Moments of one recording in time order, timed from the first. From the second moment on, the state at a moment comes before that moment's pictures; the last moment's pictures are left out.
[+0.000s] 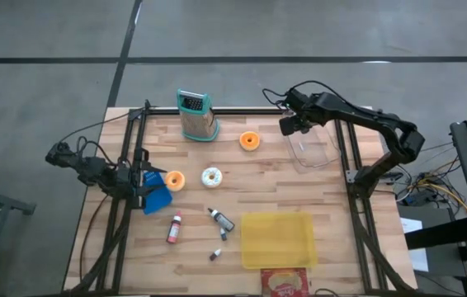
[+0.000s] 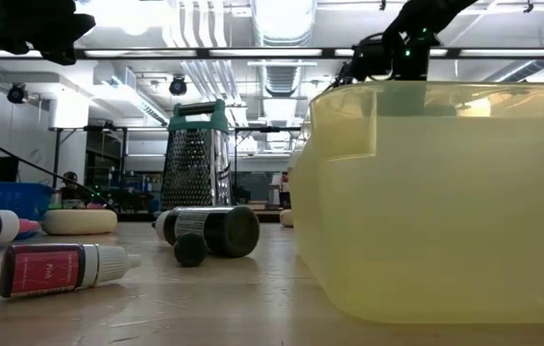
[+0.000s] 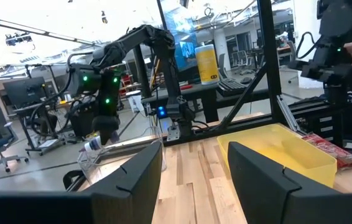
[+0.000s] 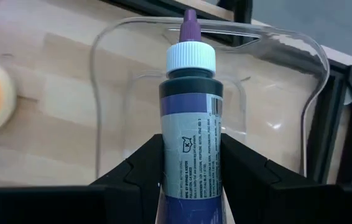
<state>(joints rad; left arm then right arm) -0.45 0.03 0.19 -0.05 -0.42 0.28 -0.62 1.53 1.23 -0.99 0.33 0.63</state>
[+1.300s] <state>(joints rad) -0.45 0.03 0.19 -0.05 -0.42 0.28 -0.64 1.50 0.83 -0.59 0.19 0.62</state>
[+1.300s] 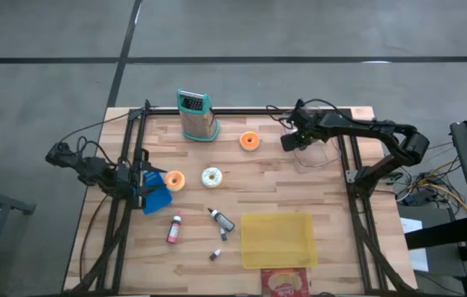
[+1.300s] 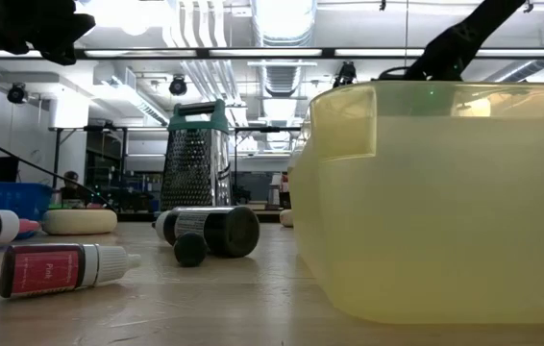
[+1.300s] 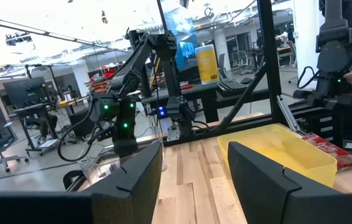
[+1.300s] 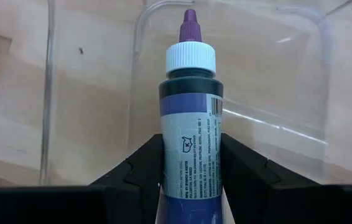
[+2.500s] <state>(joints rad) -0.45 0.03 0.19 -0.05 -0.42 0.28 -0.73 1.38 0.84 -0.65 0.19 0.57</state>
